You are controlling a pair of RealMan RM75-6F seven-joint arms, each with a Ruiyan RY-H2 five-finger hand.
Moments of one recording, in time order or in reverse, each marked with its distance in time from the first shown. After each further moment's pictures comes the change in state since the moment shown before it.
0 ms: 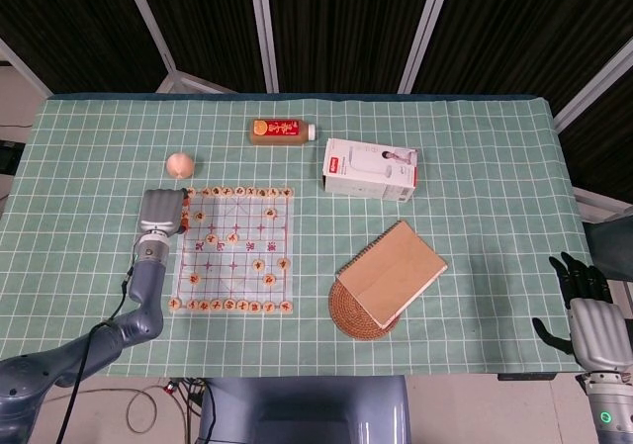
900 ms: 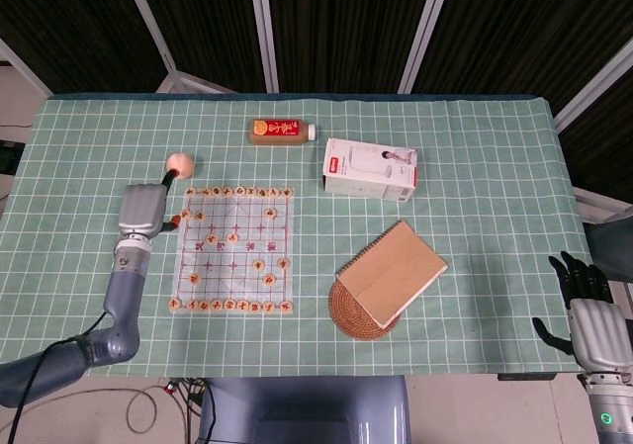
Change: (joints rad) left arm 0.138 0.241 0.003 -0.444 0.154 0.246 -0.114; right arm -0.002 -0.004 -0.003 0.011 -0.023 0.015 0.003
